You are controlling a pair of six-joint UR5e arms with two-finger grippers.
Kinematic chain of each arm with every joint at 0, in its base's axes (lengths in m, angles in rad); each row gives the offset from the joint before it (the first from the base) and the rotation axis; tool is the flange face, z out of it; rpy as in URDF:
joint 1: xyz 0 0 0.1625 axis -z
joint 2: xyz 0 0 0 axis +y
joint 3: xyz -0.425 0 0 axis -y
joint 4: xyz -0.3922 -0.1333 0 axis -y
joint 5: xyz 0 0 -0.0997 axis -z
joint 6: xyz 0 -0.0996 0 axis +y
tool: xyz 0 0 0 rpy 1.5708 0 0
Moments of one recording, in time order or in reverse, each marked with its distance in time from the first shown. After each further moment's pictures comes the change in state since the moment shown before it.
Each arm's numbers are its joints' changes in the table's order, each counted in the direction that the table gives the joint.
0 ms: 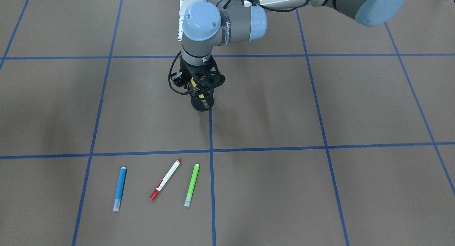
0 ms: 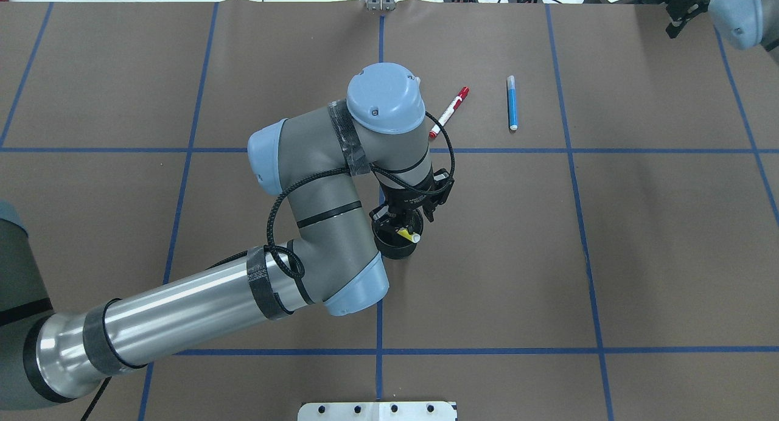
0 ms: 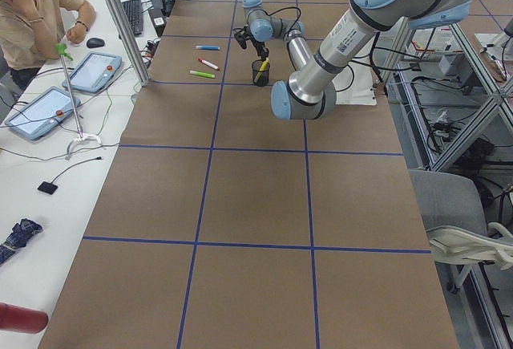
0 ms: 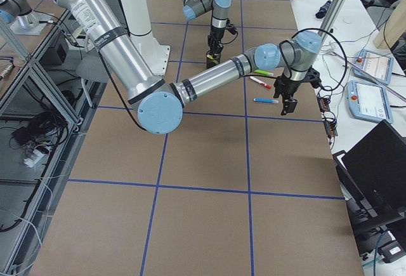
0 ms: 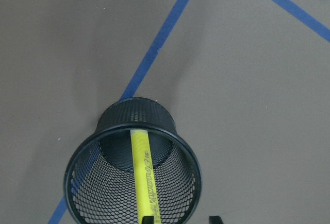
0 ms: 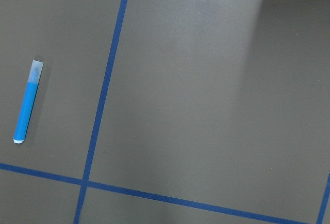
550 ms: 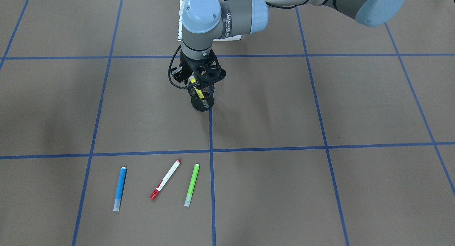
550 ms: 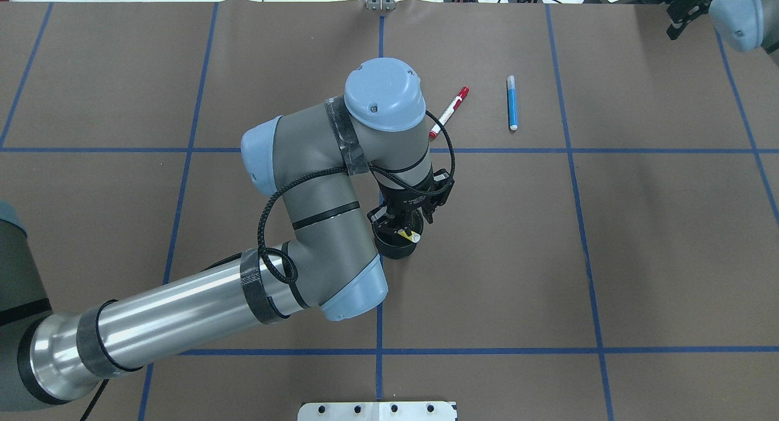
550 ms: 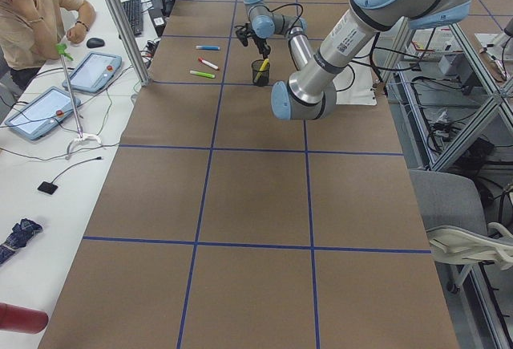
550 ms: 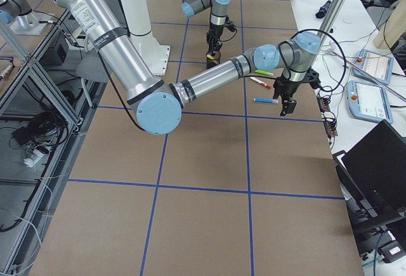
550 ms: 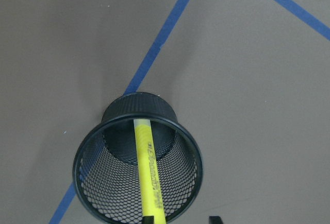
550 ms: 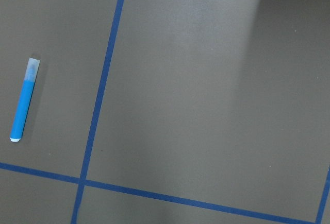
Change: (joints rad) left arm 0.000 -0.005 -0.048 0.057 -0.002 -0.007; right arm 0.001 0.005 0.005 0.001 -0.002 -0.002
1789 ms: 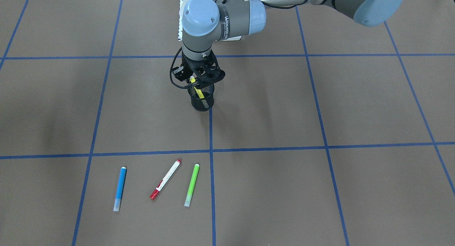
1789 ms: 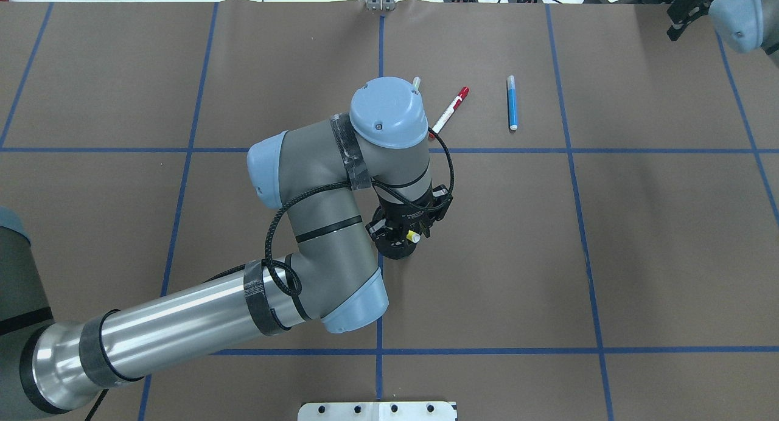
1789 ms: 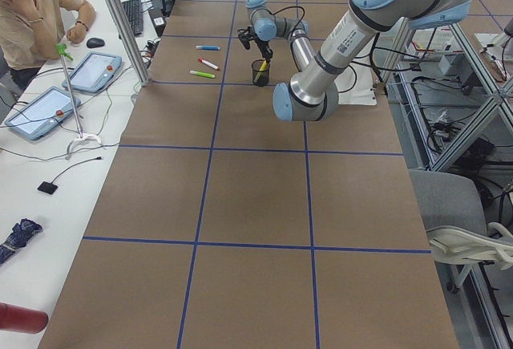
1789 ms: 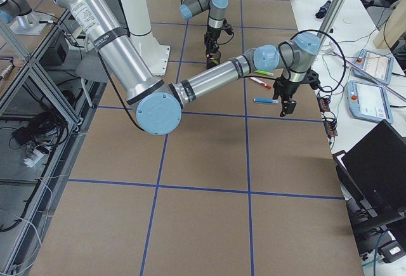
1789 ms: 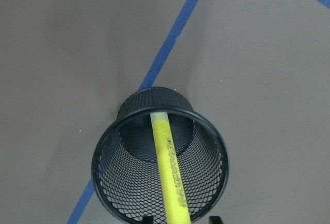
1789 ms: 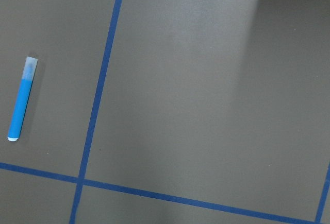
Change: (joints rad) left arm -0.027 -0.009 0.012 0.006 0.003 -0.039; right arm 0.001 0.001 -0.001 0.000 -0.002 -0.001
